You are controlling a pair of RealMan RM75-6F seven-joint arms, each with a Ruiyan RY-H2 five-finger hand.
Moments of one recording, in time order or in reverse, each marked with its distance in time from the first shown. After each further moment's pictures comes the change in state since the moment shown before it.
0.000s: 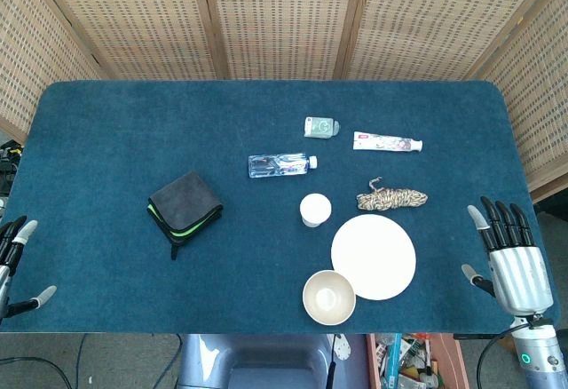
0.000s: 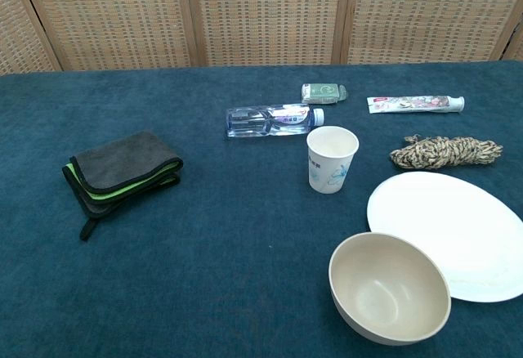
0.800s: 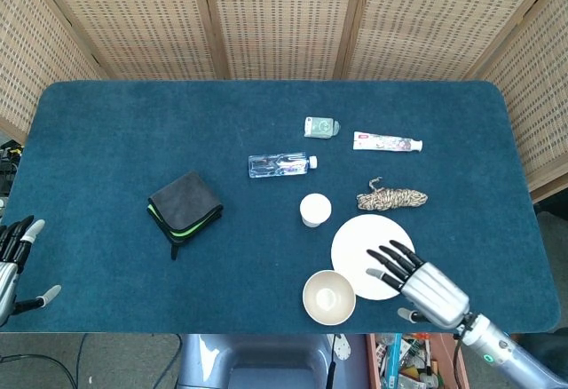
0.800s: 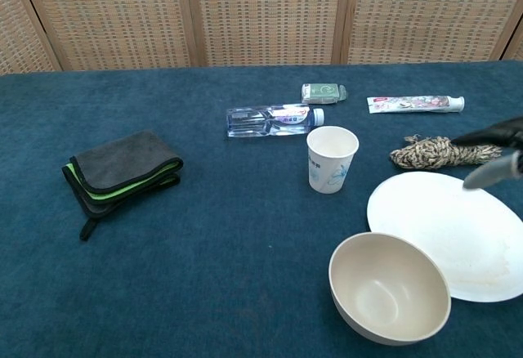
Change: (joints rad) left arm -0.014 -0.006 -0.003 -0.013 -0.028 -0.040 0.030; right arm 0.240 -0.023 -0.159 0.174 -0.462 -0.272 0.302
